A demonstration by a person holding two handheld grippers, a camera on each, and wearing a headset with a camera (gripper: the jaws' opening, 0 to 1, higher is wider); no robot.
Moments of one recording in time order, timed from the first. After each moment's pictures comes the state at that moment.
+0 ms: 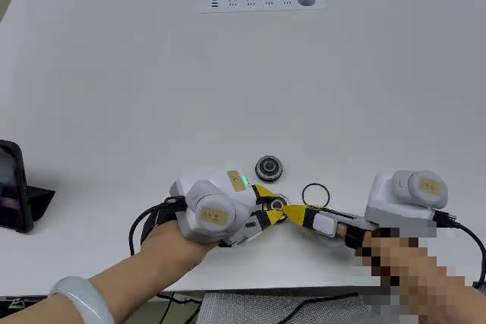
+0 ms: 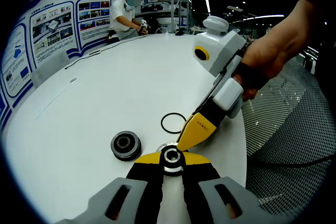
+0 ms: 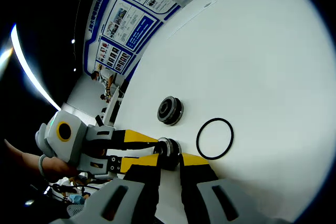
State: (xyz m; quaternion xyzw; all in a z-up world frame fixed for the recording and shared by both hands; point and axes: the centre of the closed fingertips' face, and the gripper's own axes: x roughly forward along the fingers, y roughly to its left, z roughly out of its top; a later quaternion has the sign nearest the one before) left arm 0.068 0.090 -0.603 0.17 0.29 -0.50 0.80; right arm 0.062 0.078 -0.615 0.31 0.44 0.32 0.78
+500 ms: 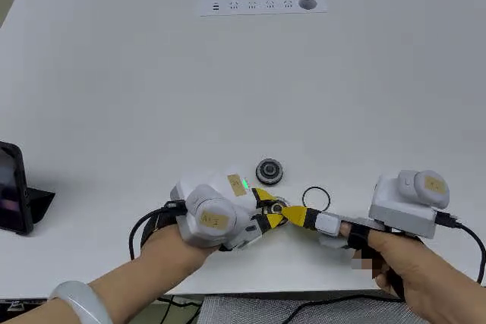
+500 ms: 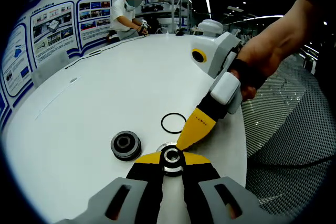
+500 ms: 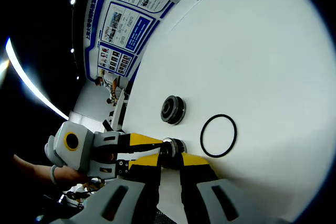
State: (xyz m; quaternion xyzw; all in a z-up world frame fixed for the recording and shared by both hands) left arm 0.068 0.090 -0.605 0.17 0.29 -0.50 0.80; right arm 0.061 0.080 -0.610 0.36 0.46 0.32 0.75
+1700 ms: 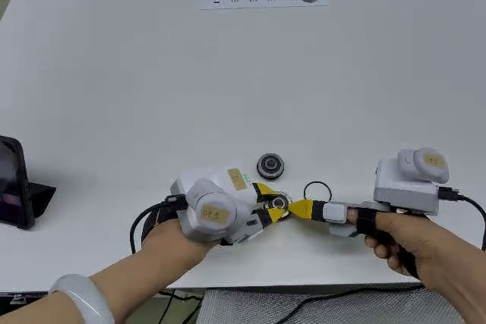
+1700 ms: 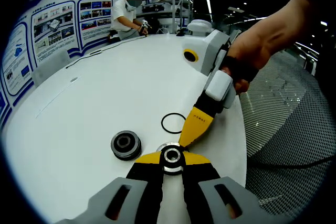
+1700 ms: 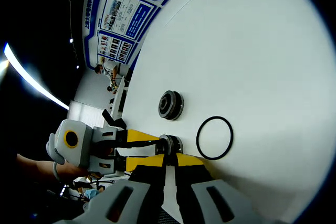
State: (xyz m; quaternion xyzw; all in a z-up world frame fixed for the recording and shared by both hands) left arm 0.067 0.091 -0.605 0.17 0.29 -0.50 0.80; right arm 0.058 0.077 -0.612 0.33 0.50 0.35 0.72
